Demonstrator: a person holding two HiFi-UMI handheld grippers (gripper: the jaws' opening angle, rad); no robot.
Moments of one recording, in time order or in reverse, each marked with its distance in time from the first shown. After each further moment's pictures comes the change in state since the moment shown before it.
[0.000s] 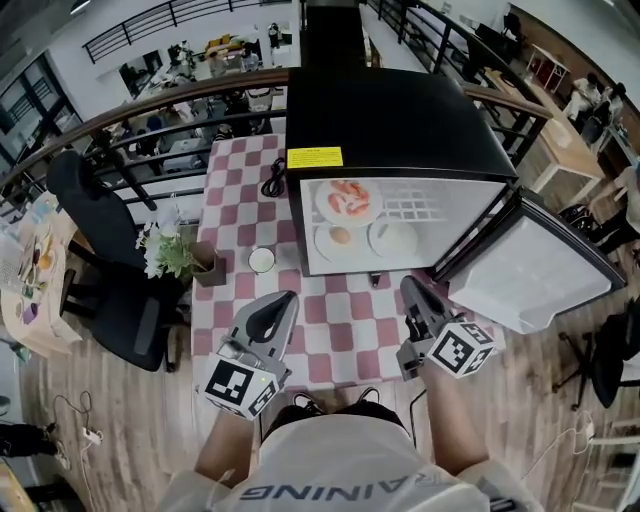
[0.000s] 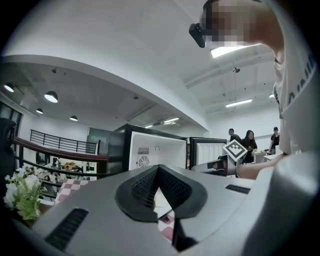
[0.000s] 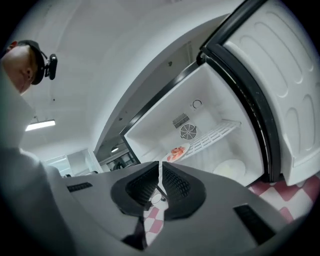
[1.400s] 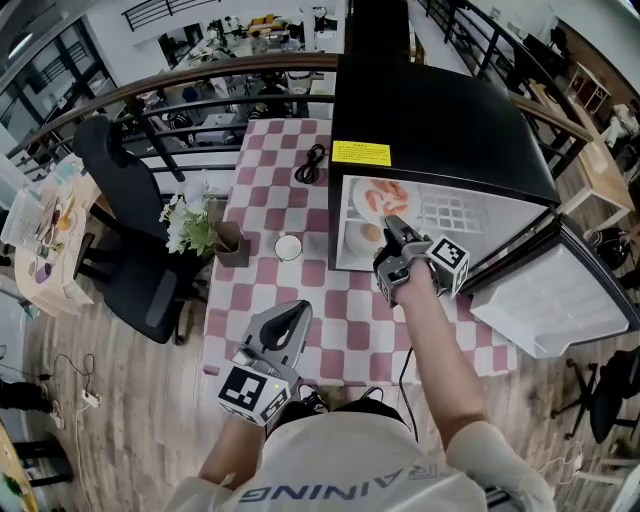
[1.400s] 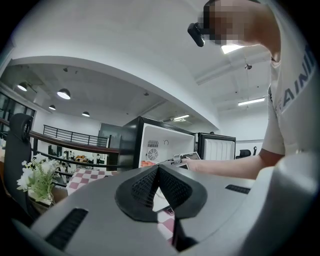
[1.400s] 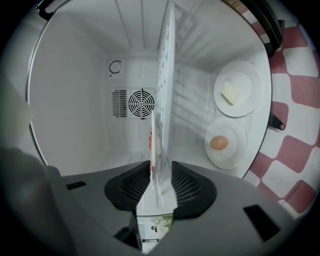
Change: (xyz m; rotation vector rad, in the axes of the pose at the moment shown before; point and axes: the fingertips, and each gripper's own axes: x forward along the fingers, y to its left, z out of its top) left arm -0.023 0.010 -0.027 -0.064 0.043 0.119; right arm 0.182 -0.055 -0.034 0.947 0.068 -0.070
